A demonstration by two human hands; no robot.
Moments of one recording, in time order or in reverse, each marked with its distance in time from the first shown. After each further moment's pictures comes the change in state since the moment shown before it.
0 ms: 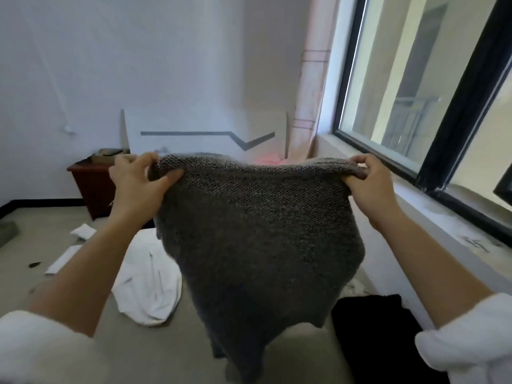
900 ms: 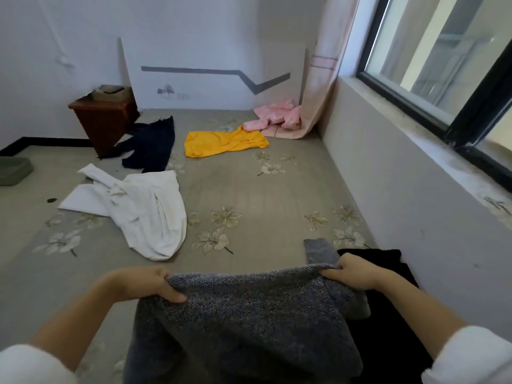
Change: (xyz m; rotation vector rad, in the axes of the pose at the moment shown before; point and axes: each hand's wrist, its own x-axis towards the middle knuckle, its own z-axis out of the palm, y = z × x) left_hand -0.161 -0.099 0.023 0.124 -1.359 -0.734; right_hand -0.112 0.192 0.003 -0.768 -1.075 0.418
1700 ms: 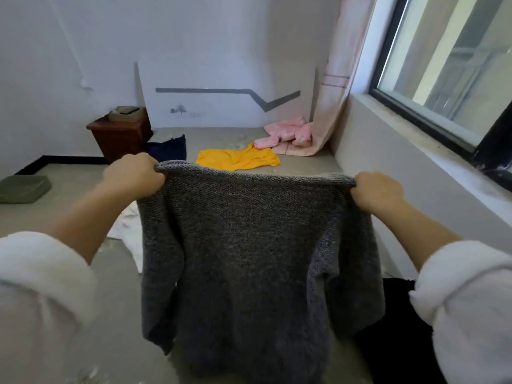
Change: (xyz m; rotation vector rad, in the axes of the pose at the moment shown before) left_hand -0.013 0.100 -0.181 0.528 1.177 -0.003; right_hand 0.033 -0.103 -0.168 -0.336 0.686 0.205
